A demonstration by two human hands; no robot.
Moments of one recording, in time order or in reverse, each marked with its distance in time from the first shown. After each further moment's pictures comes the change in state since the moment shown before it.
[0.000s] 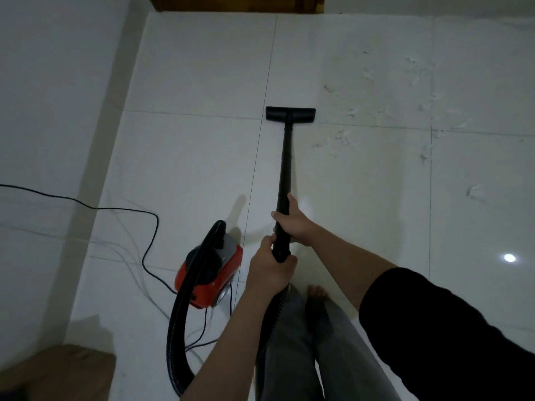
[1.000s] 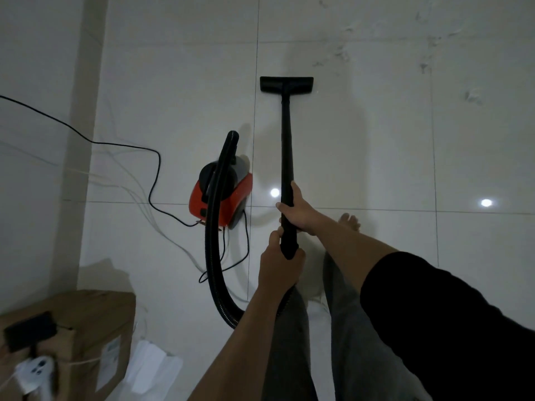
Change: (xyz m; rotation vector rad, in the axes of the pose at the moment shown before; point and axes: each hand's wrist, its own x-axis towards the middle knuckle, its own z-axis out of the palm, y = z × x) left_hand -0.146 -0.285 0.005 0.017 -0.065 0.076; right_hand -0.077 0.250 0.166 -0.075 0.117 -0.014
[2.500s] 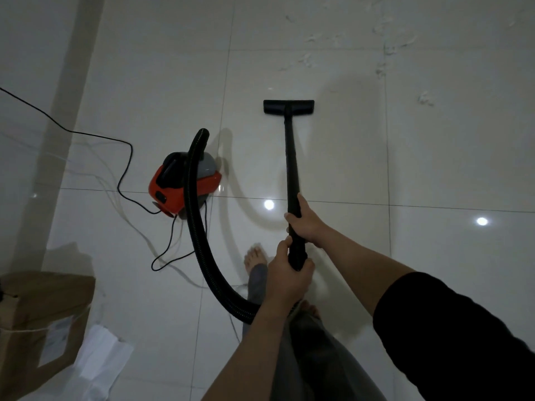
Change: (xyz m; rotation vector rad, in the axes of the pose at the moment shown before) left_hand -0.125 0.018 0.207 -0.049 -0.042 0.056; right_hand -0.114 0.149 -0.151 -0.027 0.072 -0.060
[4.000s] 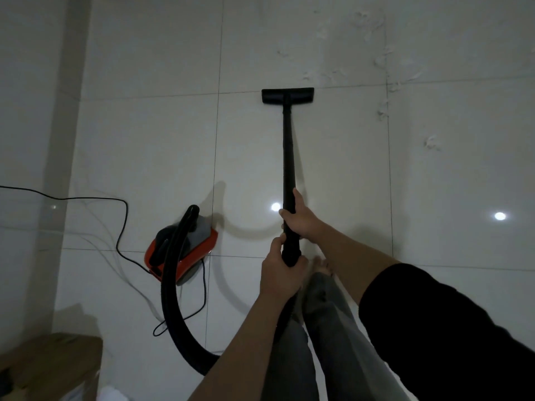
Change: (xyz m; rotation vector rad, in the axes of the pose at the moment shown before) left_hand 0.231 0.209 -0.034 -0.032 0.092 -0.046; right_hand 0.175 -0.218 -0.135 0.009 -0.053 0.045
